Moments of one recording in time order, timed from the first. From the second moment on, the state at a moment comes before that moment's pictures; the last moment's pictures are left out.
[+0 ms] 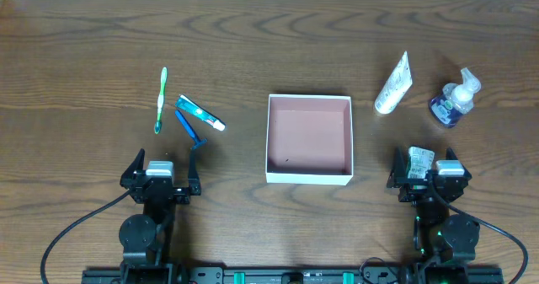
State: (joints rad) left arm -0.02 0.01 0.02 -0.11 0.01 0.09; right arm 0.00 0.01 0.01 -0.07 0.01 -0.01
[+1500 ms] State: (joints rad) left arm -0.02 0.01 0.02 -0.11 0.01 0.09; right arm 0.00 0.05 0.05 -0.13 -0.01 0.05
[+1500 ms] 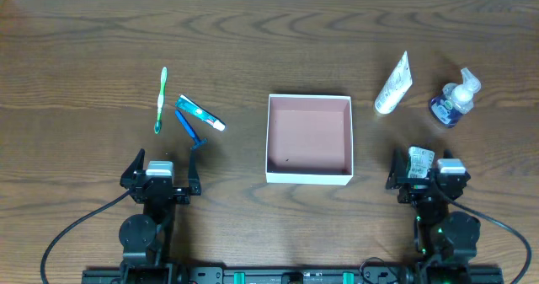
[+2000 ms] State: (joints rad) left arm -0.02 0.01 0.02 -0.11 0.01 0.09; right arm 0.00 0.87 0.96 -0.65 -0.11 0.03
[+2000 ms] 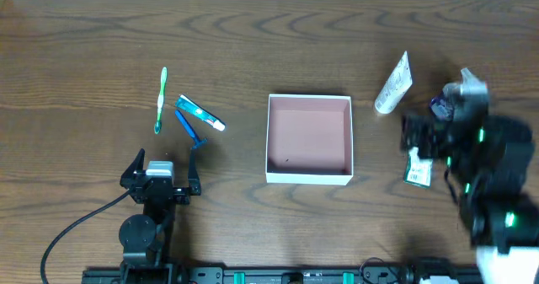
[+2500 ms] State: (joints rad) left arm -0.02 0.01 0.02 -0.11 0.01 0.09; right arm 0.00 1.34 1.13 -0.47 -0.18 -0.01
